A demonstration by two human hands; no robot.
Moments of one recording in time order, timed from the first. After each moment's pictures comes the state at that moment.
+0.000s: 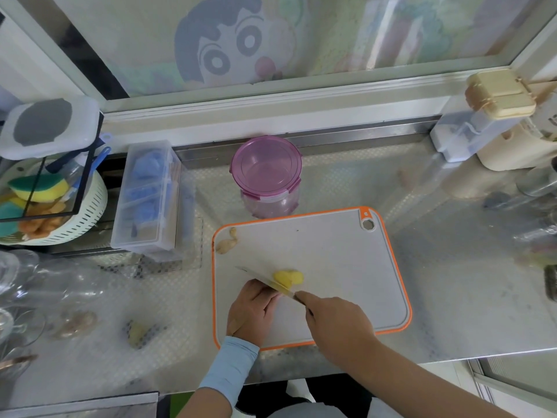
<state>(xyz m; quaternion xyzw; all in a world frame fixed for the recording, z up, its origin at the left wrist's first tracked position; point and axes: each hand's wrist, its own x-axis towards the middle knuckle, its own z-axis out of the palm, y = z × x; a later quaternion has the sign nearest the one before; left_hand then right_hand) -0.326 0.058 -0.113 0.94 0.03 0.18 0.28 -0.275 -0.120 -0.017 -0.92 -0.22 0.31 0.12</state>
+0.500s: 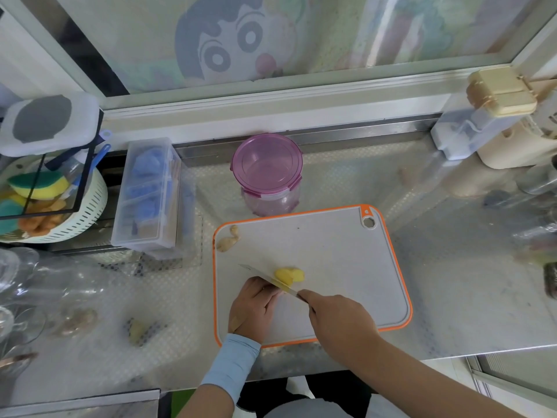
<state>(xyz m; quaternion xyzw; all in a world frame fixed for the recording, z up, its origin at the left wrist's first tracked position) -0.325 0.058 -0.111 0.94 0.03 0.18 0.29 -0.273 -0.119 -0.010 -0.92 -0.21 0.32 0.11</state>
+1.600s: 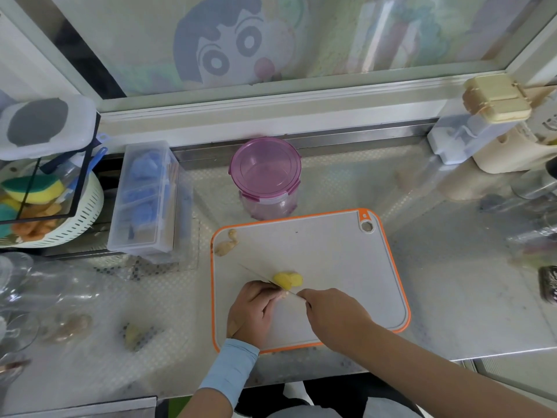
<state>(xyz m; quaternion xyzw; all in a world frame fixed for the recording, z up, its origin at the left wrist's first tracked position) -0.322 0.057 -0.108 0.92 0.04 0.19 0.34 -0.252 -0.114 -0.024 -0.90 -0.22 0.36 0.10</state>
